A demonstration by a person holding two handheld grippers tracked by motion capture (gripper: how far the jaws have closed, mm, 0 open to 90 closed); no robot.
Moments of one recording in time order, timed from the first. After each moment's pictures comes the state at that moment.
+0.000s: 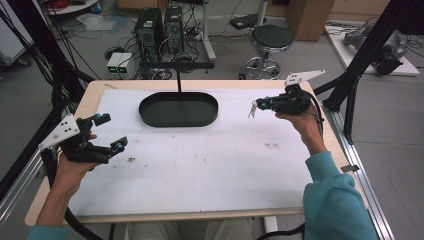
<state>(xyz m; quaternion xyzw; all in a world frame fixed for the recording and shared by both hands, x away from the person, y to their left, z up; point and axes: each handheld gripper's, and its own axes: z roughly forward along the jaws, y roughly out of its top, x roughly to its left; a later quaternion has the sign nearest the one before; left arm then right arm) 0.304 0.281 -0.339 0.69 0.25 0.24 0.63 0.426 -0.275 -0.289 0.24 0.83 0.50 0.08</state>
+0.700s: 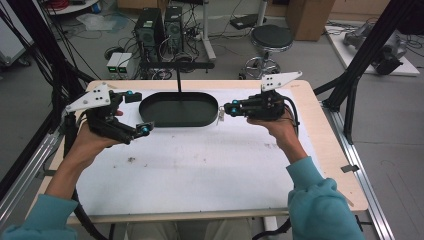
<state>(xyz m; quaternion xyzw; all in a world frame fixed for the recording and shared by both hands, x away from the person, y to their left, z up) 0.337 0.217 -0.277 0.74 0.17 0.17 0.62 0.396 -0.200 -0.273 0.10 0.80 0.59 0.01</state>
